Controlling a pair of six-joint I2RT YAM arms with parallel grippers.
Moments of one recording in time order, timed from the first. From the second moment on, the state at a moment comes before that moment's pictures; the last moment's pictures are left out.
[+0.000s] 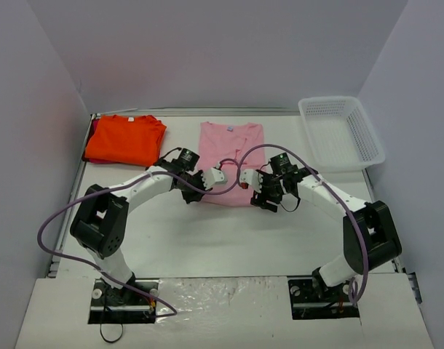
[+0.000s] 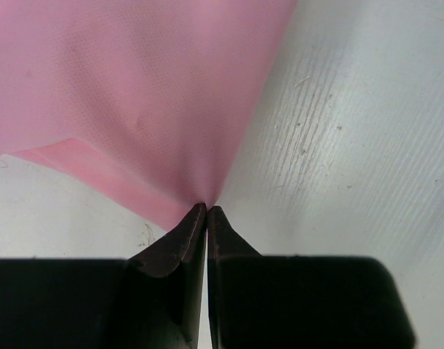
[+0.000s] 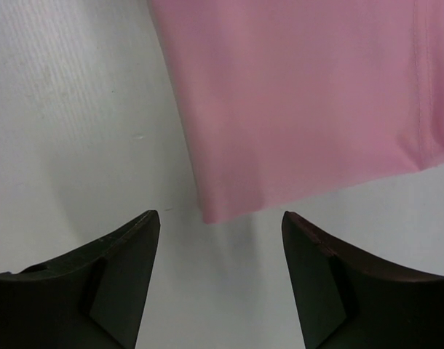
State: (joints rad) left arm -0.54 1.71 1.17 -0.57 0.37 0.68; right arm 0.42 1.50 0.92 -0.52 -0.33 -0.93
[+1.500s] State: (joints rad) left arm -0.51 1.55 1.25 -1.00 0.61 0.79; right arm 0.47 1.32 1.00 -0.87 -0.40 -0.87
